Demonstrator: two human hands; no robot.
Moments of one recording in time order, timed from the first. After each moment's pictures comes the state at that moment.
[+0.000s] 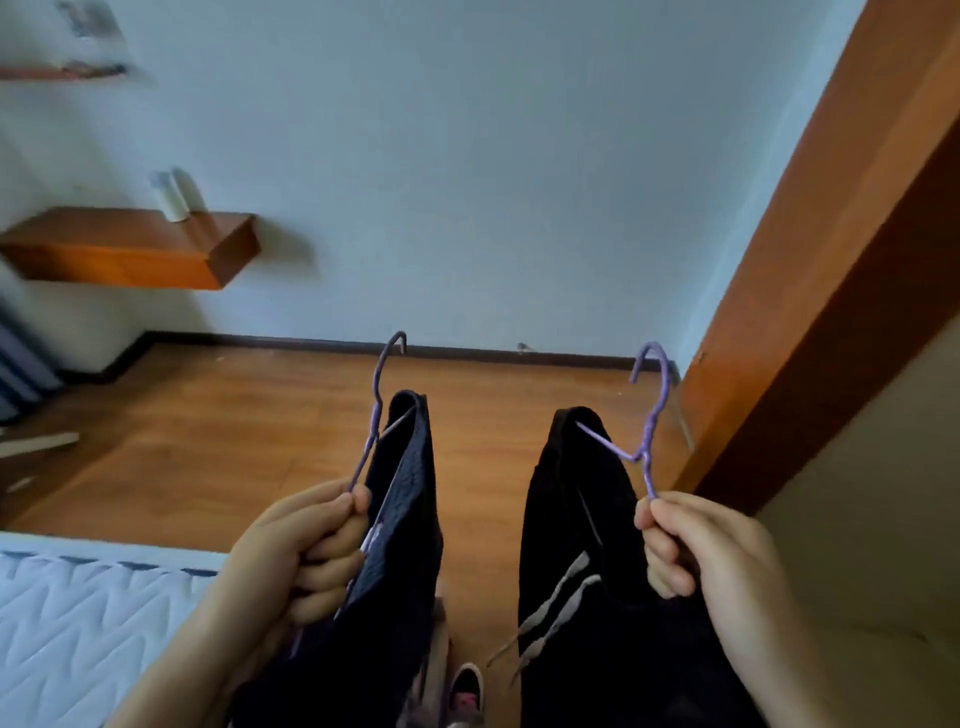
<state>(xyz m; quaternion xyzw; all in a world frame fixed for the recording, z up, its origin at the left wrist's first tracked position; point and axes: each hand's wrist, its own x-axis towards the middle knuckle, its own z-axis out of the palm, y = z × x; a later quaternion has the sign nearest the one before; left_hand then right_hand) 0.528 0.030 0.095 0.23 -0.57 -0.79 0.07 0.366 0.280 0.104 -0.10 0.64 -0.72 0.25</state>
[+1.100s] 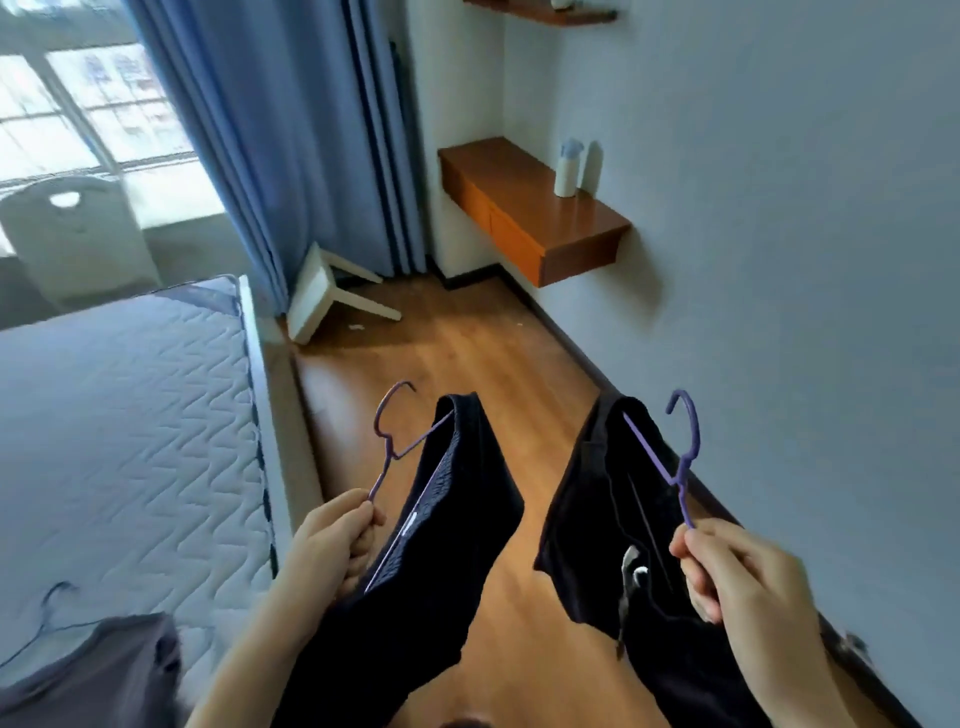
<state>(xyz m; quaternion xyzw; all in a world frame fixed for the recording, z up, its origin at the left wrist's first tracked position) 0.239 -0.369 0.020 0.64 -0.33 -0.56 0.41 -0.080 -0.340 0.058 -0.47 0.60 -0.47 0.44</state>
